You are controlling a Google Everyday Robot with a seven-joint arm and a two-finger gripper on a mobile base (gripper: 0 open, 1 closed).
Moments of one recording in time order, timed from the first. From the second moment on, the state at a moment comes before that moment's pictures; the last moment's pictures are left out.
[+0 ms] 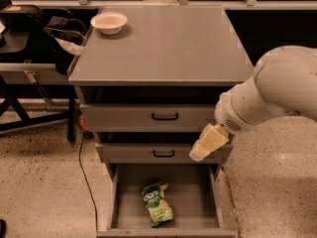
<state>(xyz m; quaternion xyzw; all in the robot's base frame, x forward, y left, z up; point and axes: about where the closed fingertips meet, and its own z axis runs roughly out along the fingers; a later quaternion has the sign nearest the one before) 0.491 -0.136 0.813 -0.49 0.83 0.02 0.26</state>
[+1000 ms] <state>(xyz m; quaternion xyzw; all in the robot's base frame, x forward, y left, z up) 0.506 -0.120 0.734 -0.52 0.84 0.03 0.18</state>
